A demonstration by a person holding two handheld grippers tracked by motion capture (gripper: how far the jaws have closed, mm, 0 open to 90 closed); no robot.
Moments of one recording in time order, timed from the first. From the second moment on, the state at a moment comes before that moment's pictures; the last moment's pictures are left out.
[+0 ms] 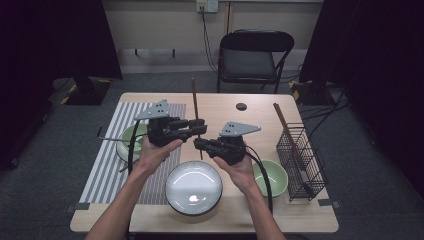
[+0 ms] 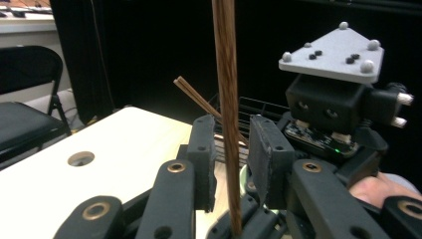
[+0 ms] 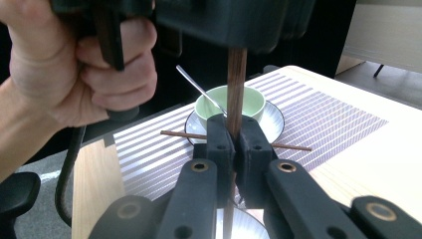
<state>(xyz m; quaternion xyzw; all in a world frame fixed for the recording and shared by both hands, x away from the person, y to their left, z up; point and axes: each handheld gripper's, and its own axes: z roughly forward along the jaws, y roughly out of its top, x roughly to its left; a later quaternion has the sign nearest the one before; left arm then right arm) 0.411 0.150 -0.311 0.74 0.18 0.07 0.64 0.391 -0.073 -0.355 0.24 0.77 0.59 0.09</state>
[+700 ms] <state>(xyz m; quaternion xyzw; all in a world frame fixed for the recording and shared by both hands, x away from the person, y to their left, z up) 0.419 0.153 -0.313 0.74 0.22 0.08 0.63 0.382 -0.093 -0.348 0.24 0.76 0.59 0.09</state>
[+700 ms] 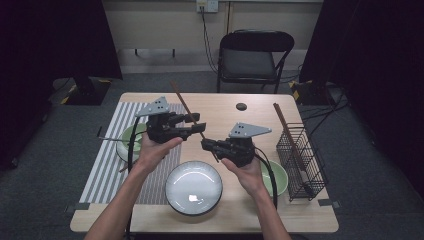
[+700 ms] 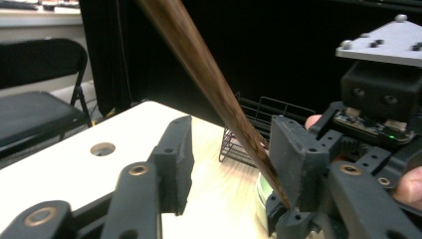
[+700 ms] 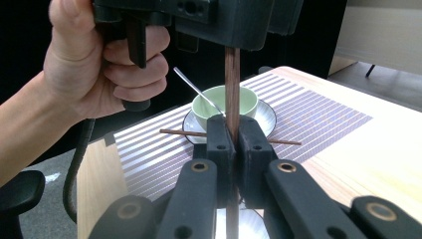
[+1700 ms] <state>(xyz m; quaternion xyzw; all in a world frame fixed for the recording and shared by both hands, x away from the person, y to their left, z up) 0.435 0.173 -0.322 0.73 0.27 0.10 0.62 0.375 -0.115 -0.344 0.25 0.77 0.58 0.11</state>
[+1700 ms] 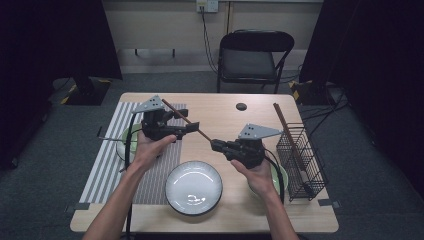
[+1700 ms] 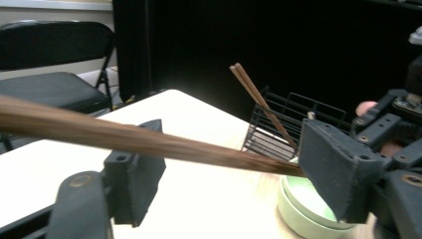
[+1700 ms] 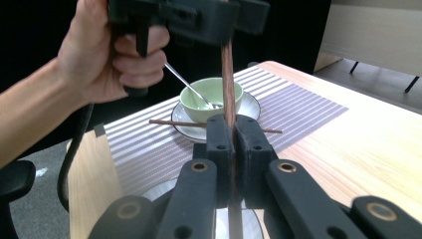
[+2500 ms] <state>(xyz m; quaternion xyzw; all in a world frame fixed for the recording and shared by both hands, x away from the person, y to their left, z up) 0.448 0.190 -0.316 0.73 0.29 0.13 0.61 0.365 -0.137 -0.351 0.26 0.78 0.56 0.12</state>
